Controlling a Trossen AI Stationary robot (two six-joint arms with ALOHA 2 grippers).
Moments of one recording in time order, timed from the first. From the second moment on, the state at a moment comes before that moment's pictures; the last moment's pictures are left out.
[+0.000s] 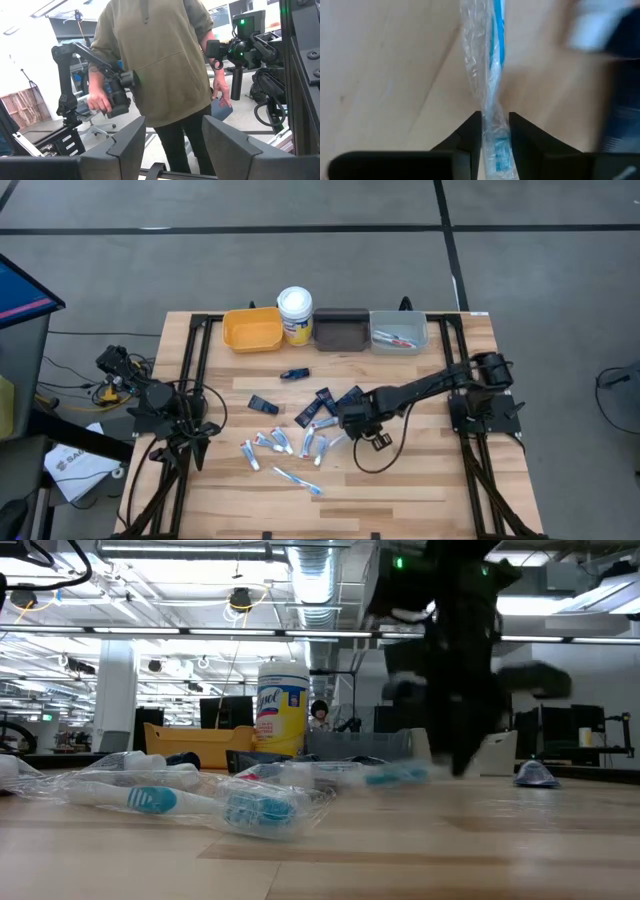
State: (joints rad) left arm -0.59 0.06 0.01 0.18 0.54 0.20; right arm 0.16 1.83 1.15 -0.74 0.06 -0.36
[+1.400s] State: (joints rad) left arm -0.59 0.06 0.01 0.19 0.54 0.20; right arm -0.77 1.52 1.15 -0.89 0.34 -0.35
